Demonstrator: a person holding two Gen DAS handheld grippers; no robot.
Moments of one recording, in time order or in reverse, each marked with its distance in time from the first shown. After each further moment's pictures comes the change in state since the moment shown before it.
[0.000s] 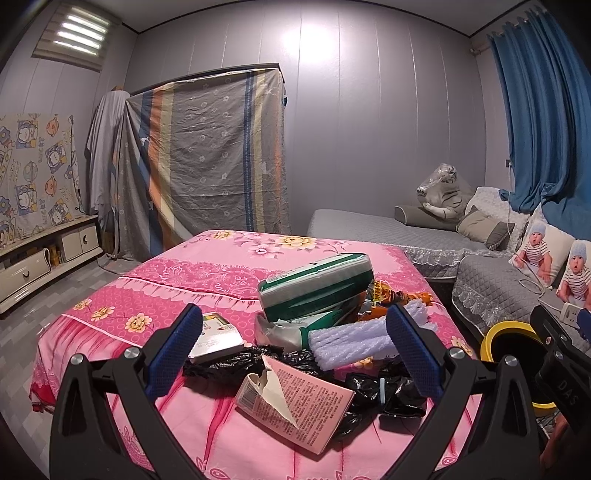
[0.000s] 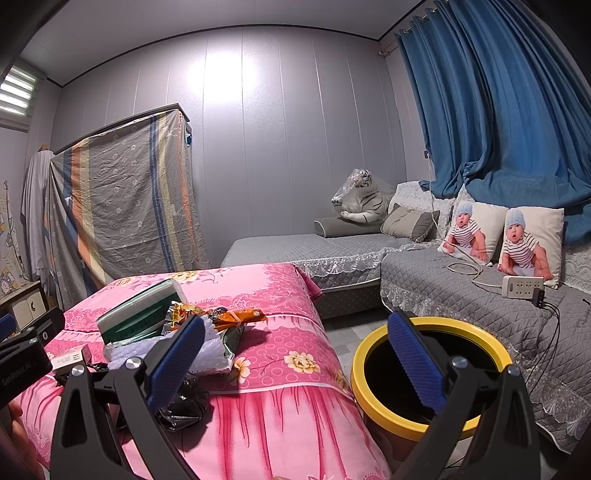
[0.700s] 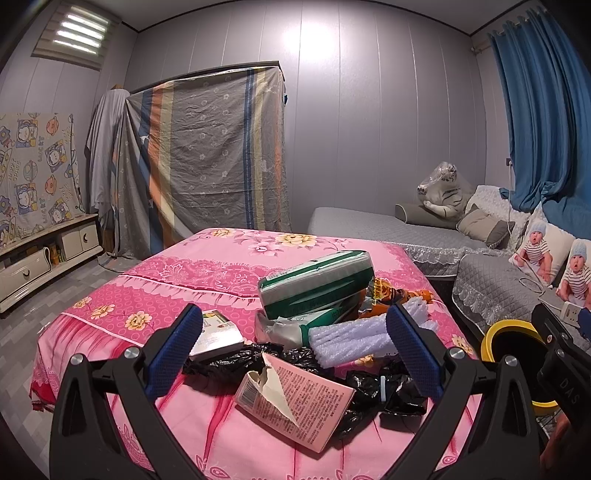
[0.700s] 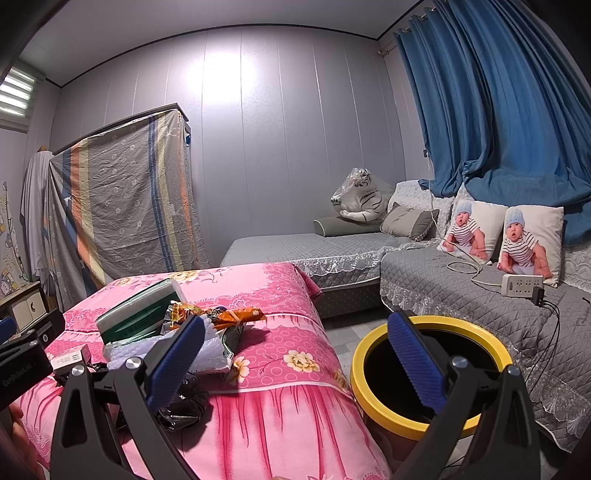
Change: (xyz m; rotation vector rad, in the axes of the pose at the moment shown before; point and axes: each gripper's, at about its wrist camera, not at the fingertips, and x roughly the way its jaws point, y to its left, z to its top) left arm 0.002 0.003 0.000 -0.005 0.007 0.002; right arm 0.001 0.000 -0.001 0.001 0.000 -0.001
